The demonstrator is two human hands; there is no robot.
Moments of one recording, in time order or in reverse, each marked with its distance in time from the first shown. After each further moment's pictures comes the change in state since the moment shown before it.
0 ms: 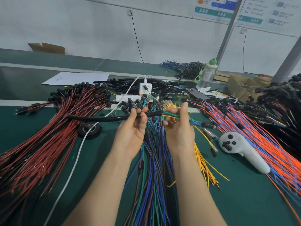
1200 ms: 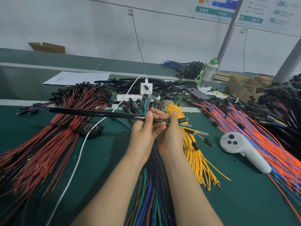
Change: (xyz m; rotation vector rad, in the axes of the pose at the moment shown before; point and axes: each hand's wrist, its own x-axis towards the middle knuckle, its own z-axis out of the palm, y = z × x) left_hand -0.006 -0.034 0.009 0.437 -0.068 0.180; right_hand -0.006 0.022 0.010 -0.113 0.027 0.285
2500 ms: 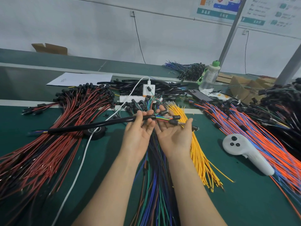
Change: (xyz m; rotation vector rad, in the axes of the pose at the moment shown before) left_hand 0.011 0.016 -0.019 -0.306 0.066 -0.068; right_hand 0.003 -0.008 -0.007 0.495 -0.073 0.098
